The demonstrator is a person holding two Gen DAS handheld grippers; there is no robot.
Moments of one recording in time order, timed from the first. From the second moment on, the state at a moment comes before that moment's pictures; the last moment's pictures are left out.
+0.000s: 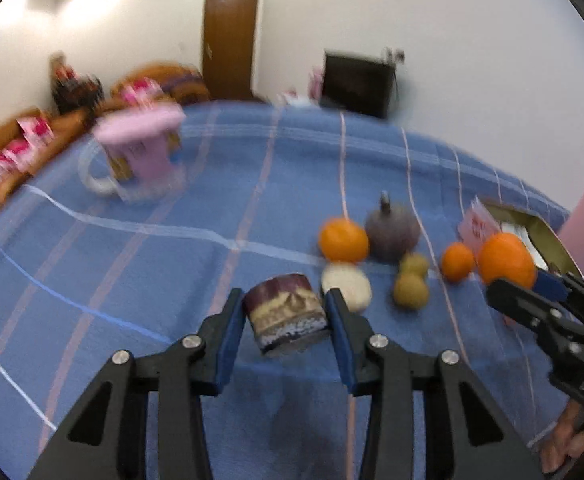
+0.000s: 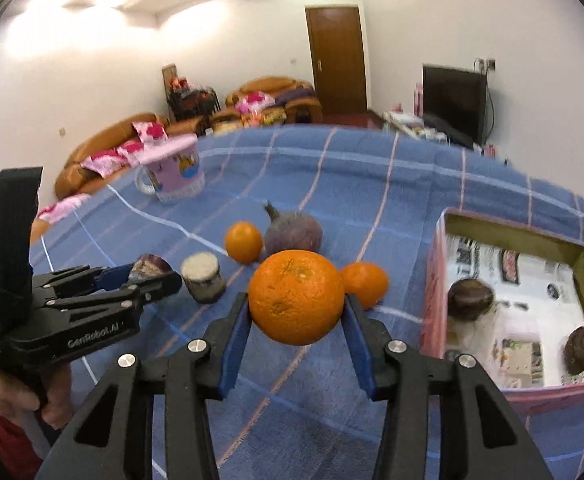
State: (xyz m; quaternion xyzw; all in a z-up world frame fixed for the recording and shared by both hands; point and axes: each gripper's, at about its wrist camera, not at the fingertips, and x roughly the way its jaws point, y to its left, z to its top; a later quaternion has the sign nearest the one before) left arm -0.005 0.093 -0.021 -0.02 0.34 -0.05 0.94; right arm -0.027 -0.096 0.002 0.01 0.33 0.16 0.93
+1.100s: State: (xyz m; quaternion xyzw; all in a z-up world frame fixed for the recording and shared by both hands) left arm -0.019 0.035 -0.004 0.03 0.26 -0.01 0.97; right arm -0.060 -0.135 0.023 0.00 0.21 0.06 0.98
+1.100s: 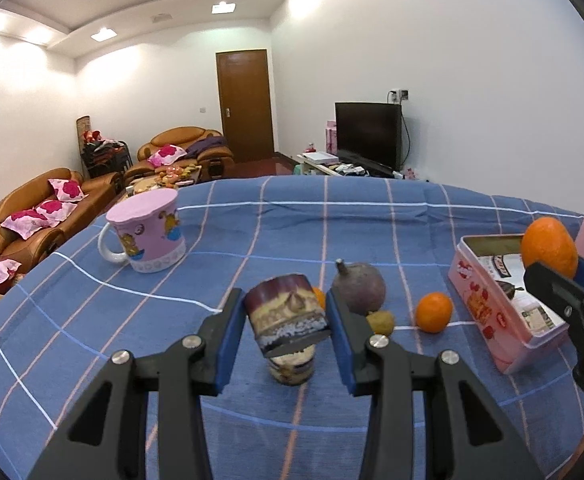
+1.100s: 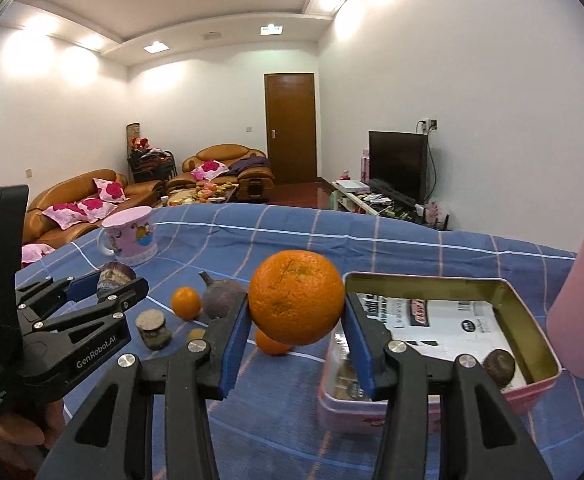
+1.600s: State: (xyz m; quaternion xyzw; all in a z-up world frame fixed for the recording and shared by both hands) left arm -0.027 -0.003 -0.002 0.04 0.25 -0.03 0.97; right arm -0.075 -0.158 0.024 -0.01 0.20 0.04 0.98
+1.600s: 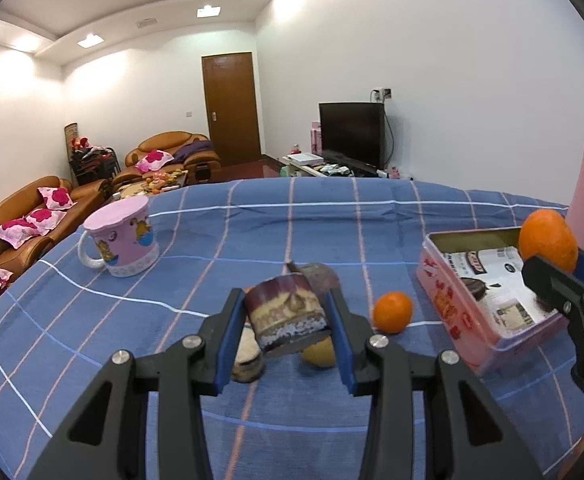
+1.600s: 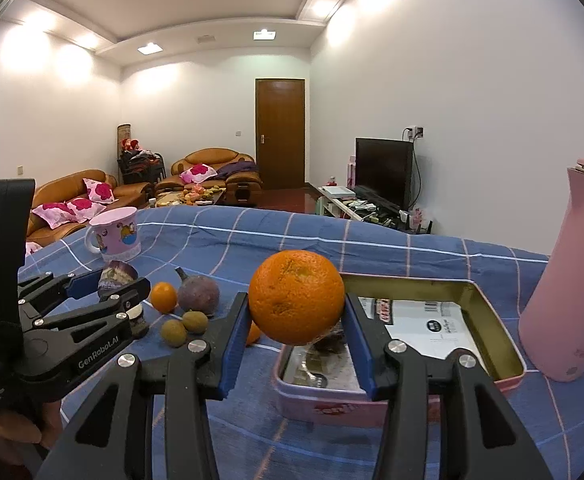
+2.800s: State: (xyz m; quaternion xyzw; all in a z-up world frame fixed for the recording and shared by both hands) left arm -0.013 -0.129 0.016 0.06 0.23 -0.13 0.96; right arm -0.082 -0.277 0.034 0.04 0.19 -0.06 0.98
